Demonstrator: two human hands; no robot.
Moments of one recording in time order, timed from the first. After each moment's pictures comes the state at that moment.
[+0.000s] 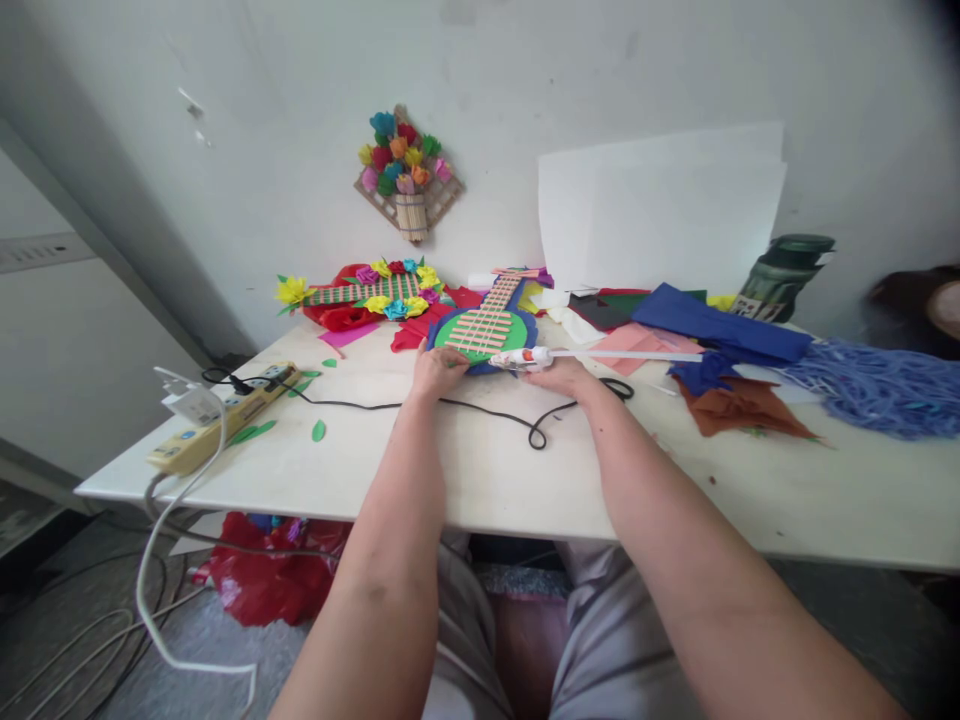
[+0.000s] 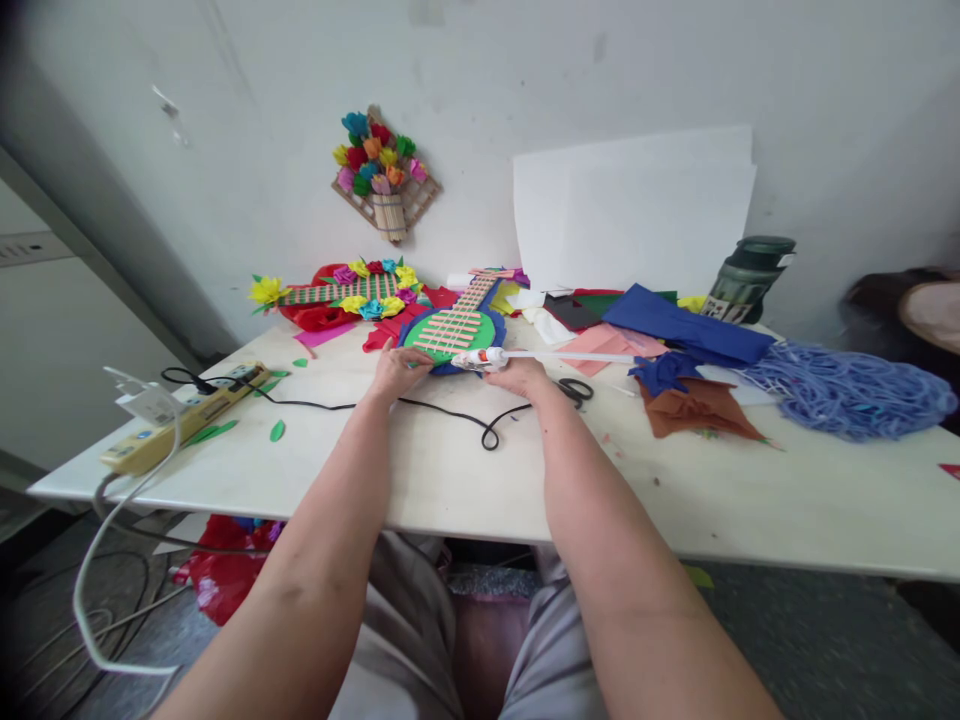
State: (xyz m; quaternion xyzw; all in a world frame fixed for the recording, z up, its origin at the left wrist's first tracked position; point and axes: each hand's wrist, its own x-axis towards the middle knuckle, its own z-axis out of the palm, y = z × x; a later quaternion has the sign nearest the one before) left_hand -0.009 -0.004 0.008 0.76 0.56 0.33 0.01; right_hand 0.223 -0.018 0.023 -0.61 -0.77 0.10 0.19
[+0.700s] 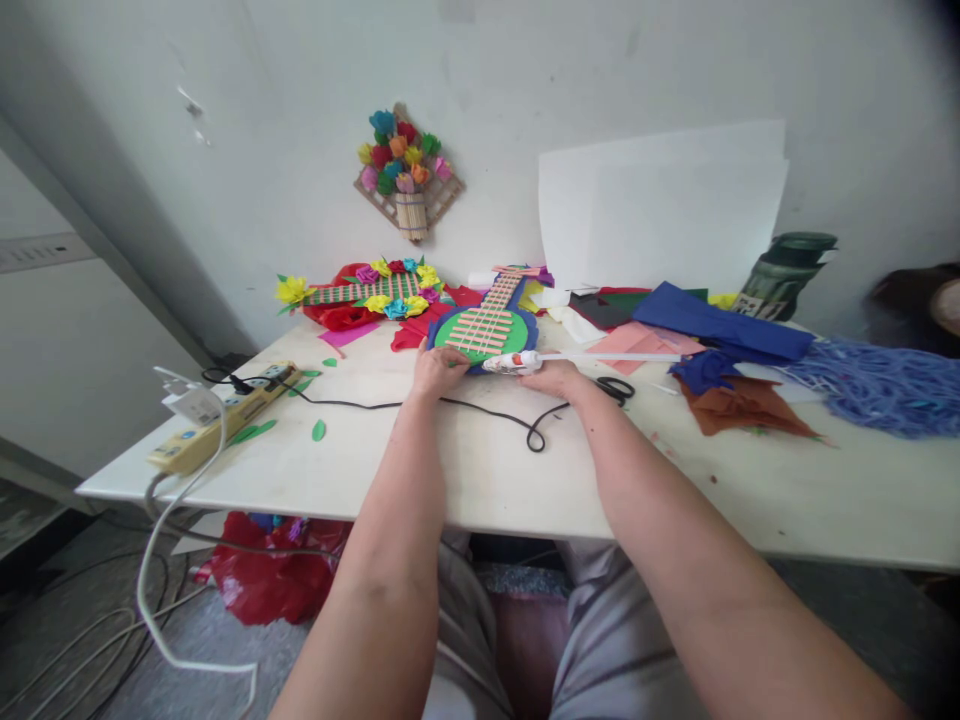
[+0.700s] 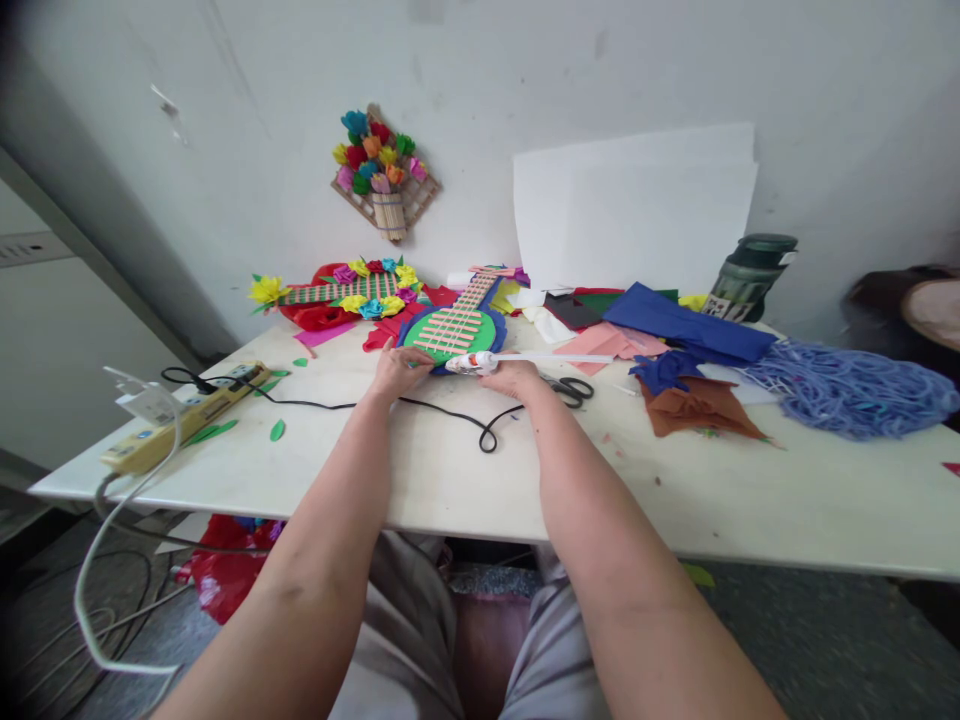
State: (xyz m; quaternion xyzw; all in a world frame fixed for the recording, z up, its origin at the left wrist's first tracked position) left_hand -0.007 -0.005 0.009 0.76 0.55 0.33 0.01; right_hand 0.212 -0.013 0.021 -0.60 -0.79 0.09 0.14
